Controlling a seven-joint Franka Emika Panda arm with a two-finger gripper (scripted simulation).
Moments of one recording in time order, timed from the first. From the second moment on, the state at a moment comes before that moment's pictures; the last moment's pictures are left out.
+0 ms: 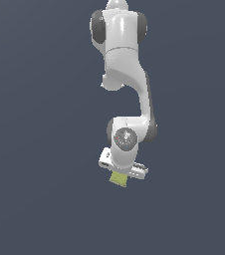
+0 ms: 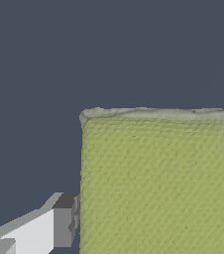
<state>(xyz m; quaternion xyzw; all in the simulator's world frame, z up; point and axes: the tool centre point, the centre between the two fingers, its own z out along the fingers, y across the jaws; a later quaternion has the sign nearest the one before) 0.094 0.038 0.010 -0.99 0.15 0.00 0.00</state>
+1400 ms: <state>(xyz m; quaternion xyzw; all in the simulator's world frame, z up) 0.052 0.036 0.012 -0.99 0.15 0.00 0.00</state>
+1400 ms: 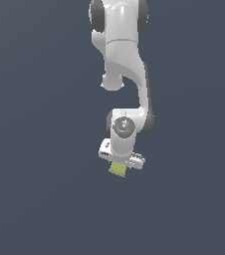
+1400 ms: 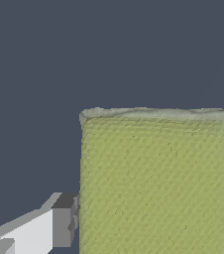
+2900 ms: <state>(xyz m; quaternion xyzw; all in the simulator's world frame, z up) -0.122 0.027 0.025 -0.99 0.15 0.00 0.00</state>
